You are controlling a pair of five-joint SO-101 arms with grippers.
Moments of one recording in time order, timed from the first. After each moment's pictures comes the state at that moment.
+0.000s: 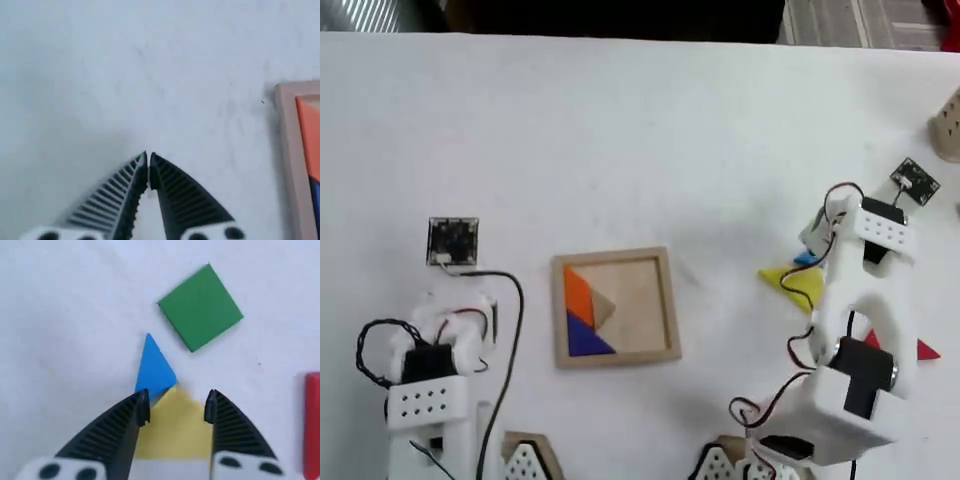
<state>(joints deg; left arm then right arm) -16.3 -68.0 85.6 47.3 -10.2 19.5 4.6 23.1 54.7 -22.2</state>
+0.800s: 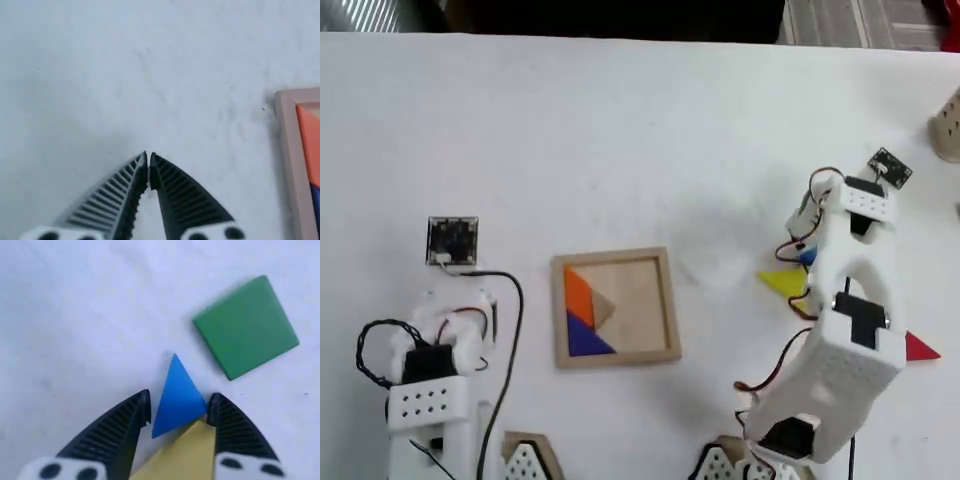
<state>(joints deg) -16.3 -68.0 86.1 45.5 -10.2 16.6 24.1 5.5 61.5 -22.8</state>
